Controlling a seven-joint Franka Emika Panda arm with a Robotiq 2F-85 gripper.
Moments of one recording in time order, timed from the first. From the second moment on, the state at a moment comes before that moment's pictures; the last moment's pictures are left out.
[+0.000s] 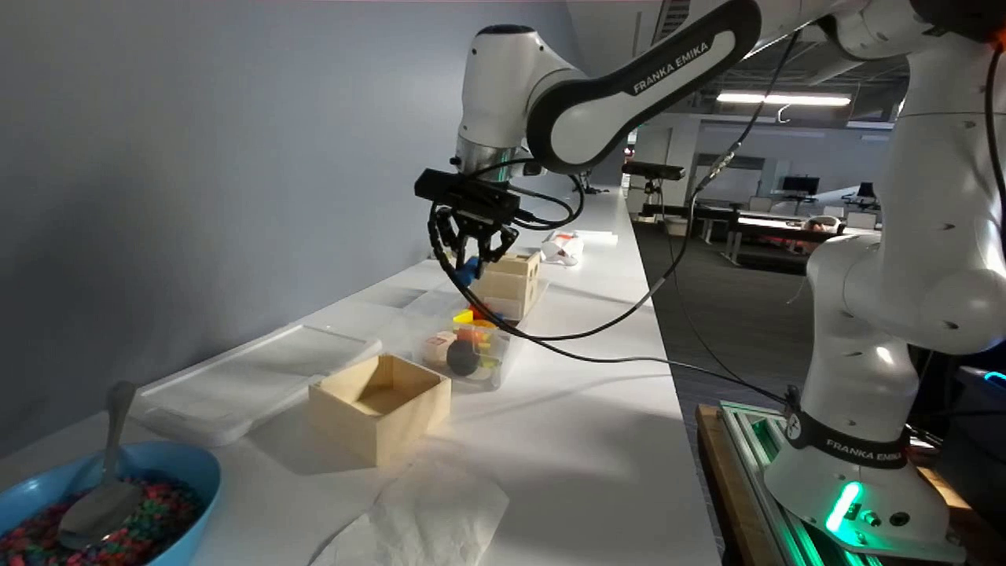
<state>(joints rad) 0.09 -0.06 -0.03 -2.17 -0.43 2.26 1.92</state>
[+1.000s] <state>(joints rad) 0.12 -0.02 0.15 -2.14 -0.49 2.28 1.86</state>
